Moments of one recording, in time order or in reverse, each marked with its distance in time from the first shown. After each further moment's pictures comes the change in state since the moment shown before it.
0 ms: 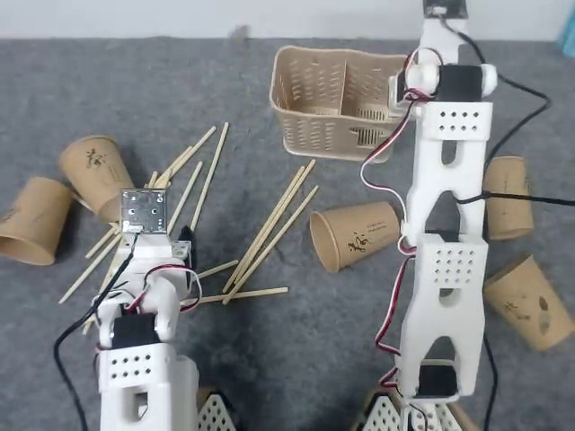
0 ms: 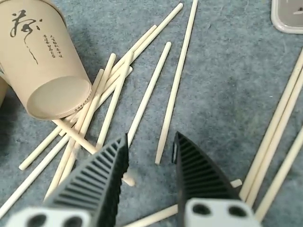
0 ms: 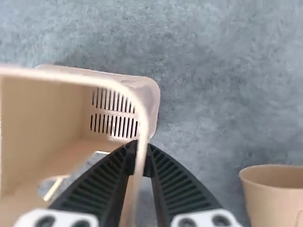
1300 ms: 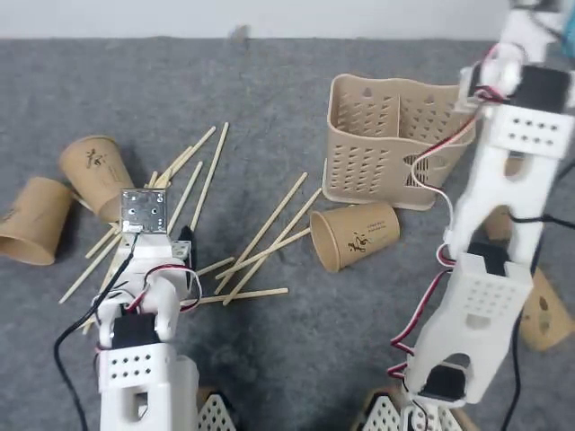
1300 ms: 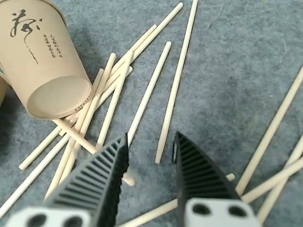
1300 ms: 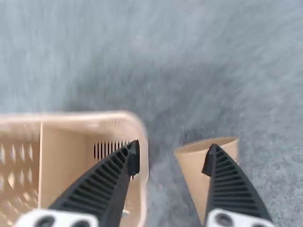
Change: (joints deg) left arm 0.0 0.0 0.0 0.0 0.0; right arm 12.1 -15.3 9.4 0.0 -1.2
